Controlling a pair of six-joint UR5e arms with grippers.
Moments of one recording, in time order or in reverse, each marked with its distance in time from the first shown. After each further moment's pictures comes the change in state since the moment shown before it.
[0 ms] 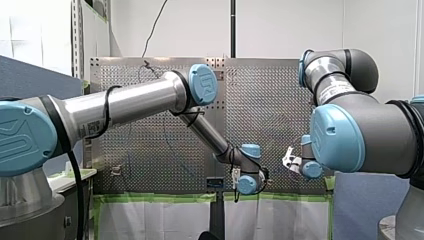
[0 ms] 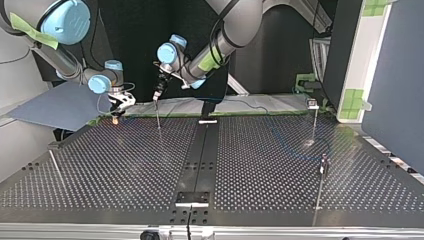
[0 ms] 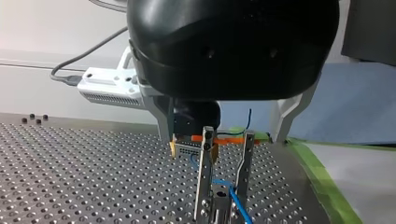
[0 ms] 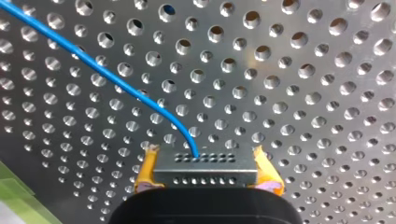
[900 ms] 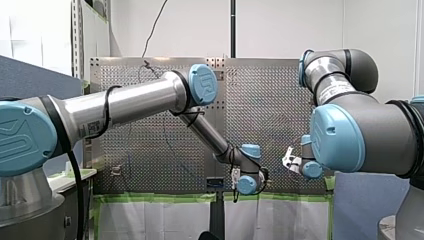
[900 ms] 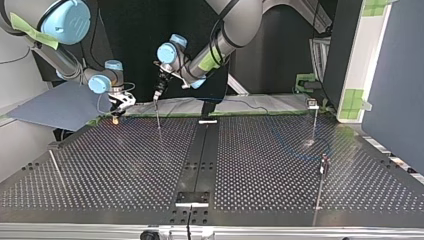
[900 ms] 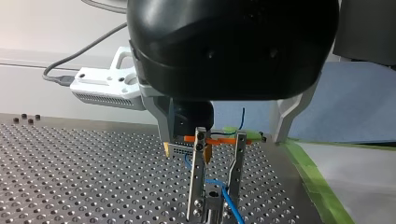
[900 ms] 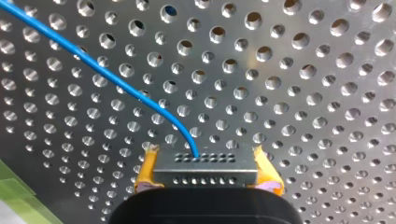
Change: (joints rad) left arm -0.001 0.000 -0.002 -0.013 -0.002 0.006; right arm 0.001 0.000 0.000 0.001 0.000 0.000
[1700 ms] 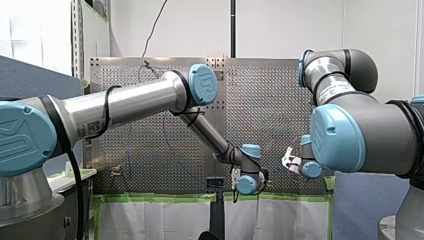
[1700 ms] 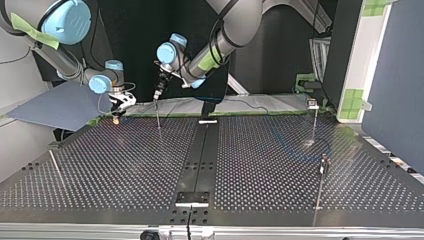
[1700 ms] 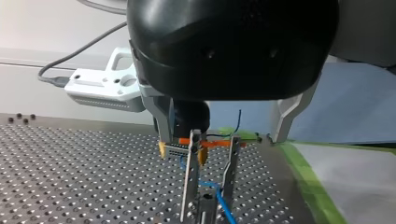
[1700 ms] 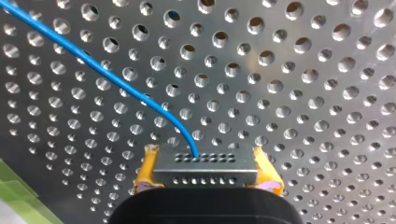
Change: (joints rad) left arm -0.003 0.001 0.000 -0.020 -0.006 0.004; right arm 0.003 0.000 0.000 0.001 0.000 0.000
